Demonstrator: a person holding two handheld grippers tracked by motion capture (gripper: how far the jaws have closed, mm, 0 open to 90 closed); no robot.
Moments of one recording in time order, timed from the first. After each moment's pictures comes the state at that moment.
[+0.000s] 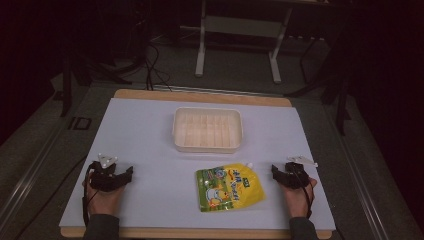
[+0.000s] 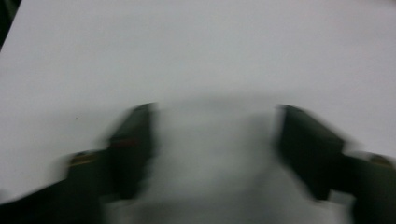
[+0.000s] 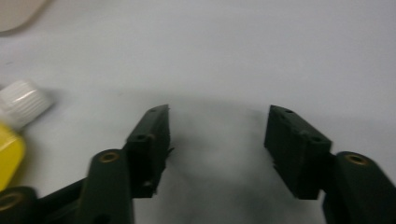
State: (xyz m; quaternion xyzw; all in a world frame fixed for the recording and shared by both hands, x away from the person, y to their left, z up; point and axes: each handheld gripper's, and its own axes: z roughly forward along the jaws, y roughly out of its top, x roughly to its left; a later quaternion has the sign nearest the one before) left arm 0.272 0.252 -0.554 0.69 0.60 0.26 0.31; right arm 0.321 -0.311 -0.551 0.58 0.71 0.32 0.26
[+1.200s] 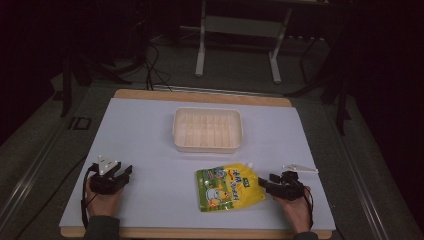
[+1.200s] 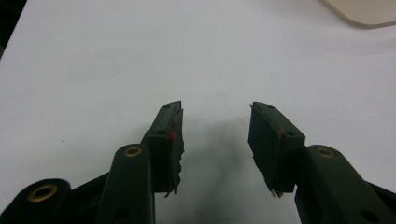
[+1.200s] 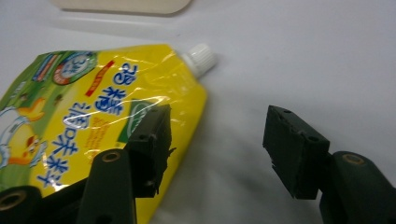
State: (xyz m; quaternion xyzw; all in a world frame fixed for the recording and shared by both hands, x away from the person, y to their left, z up) left arm 0.262 0.249 -0.552 0.70 0.56 0.28 0.35; right arm 0.284 -0.291 -0.534 0.52 0.74 0.40 0.10
